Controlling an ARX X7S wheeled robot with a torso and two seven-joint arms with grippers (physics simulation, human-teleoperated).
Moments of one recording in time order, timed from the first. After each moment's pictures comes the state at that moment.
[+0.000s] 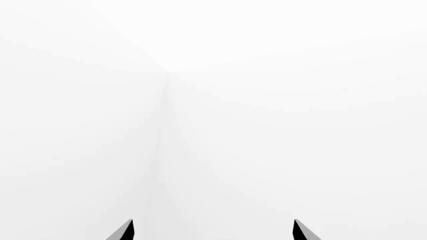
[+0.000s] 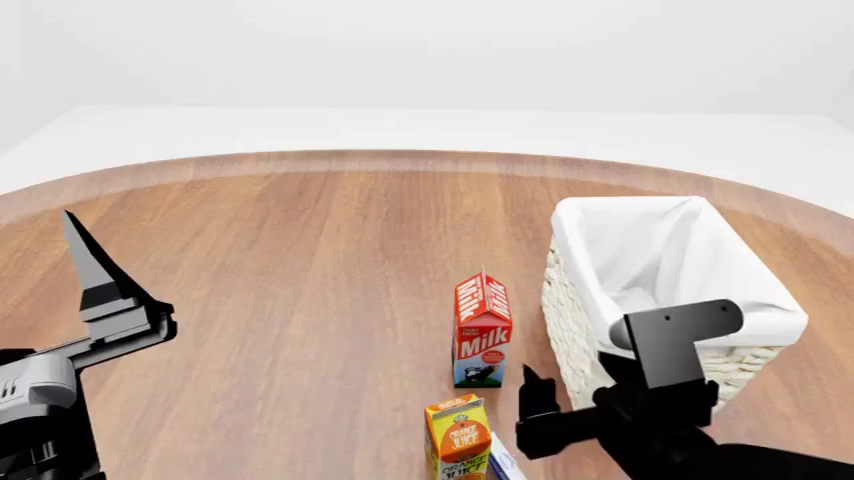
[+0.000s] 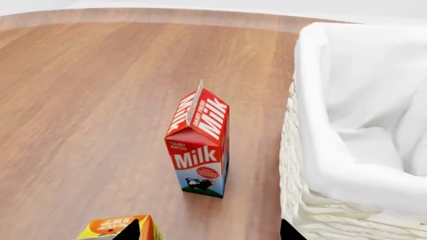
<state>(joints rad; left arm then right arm) 0.02 -0.28 -0.10 0.68 -0.11 -0.03 -0.45 0.37 0.48 0.09 -0.65 1.42 1.38 0.77</state>
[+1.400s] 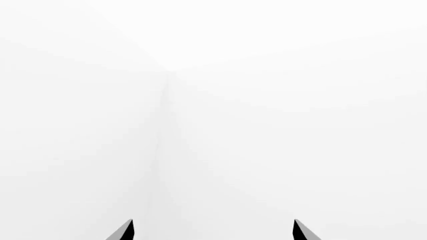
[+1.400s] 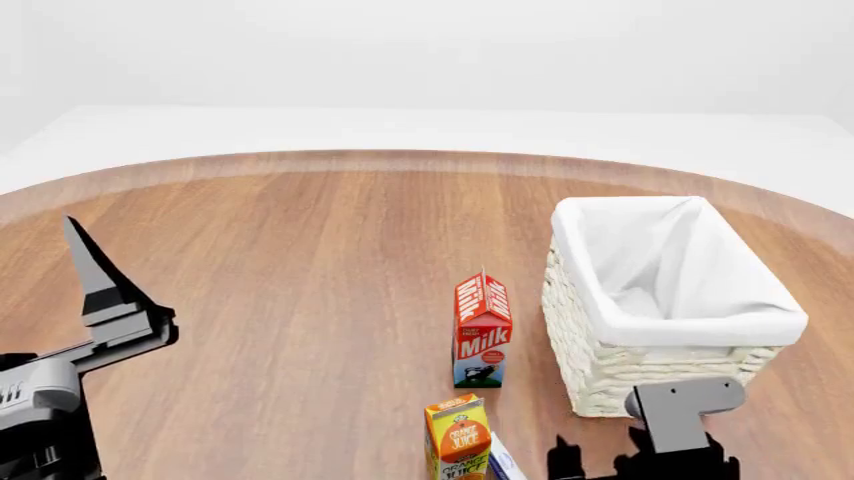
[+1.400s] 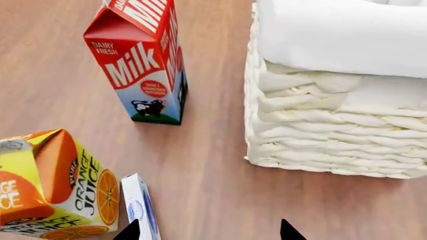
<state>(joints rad) 0.04 -0.31 -0.08 0.67 -0.11 -0.01 -0.48 0.09 0.58 -0.01 -0.58 1.11 1.16 0.57</state>
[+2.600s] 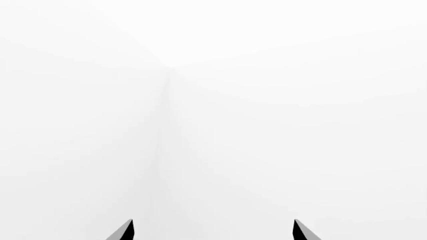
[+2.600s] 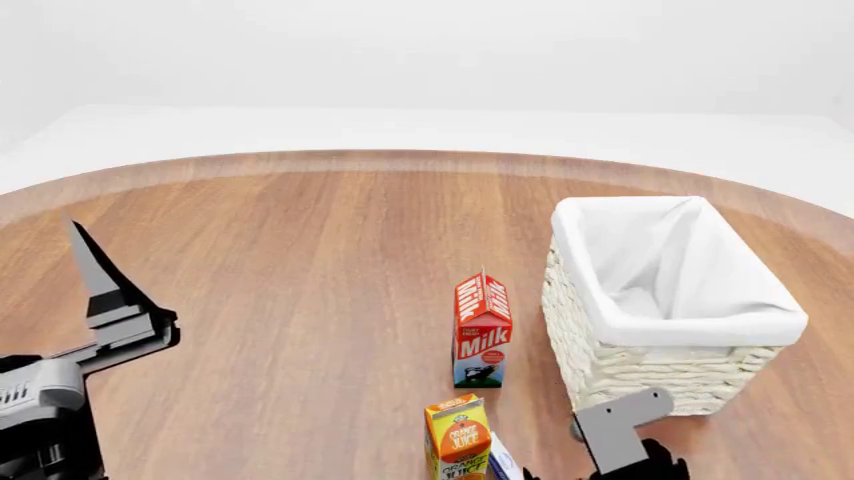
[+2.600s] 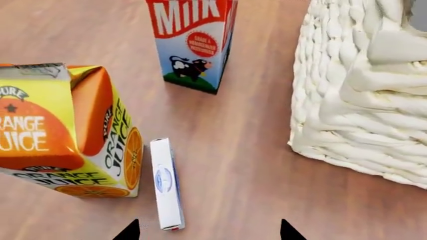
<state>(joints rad) 0.04 -0.32 -0.07 0.64 -0.13 0.01 -0.50 0.15 0.59 -0.27 -0.51 0.95 1.12 0.48</state>
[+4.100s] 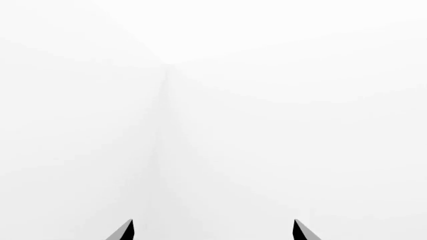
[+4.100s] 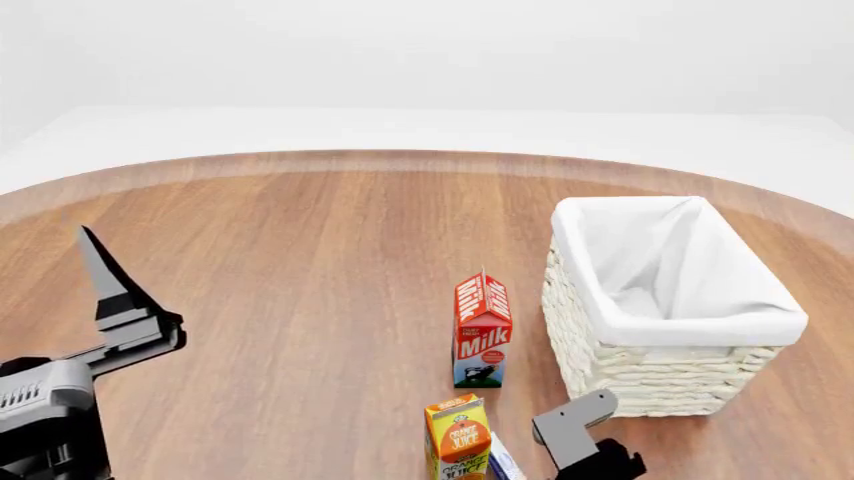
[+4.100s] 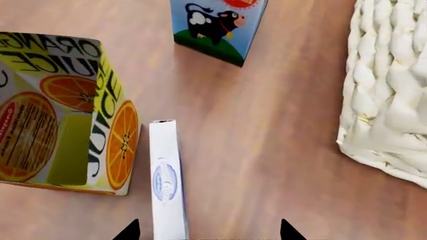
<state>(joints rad) 0.05 -0.34 -0.05 0.62 -0.13 0.03 -0.52 0.28 0.53 -0.53 -0.19 0.74 0.99 0.31</state>
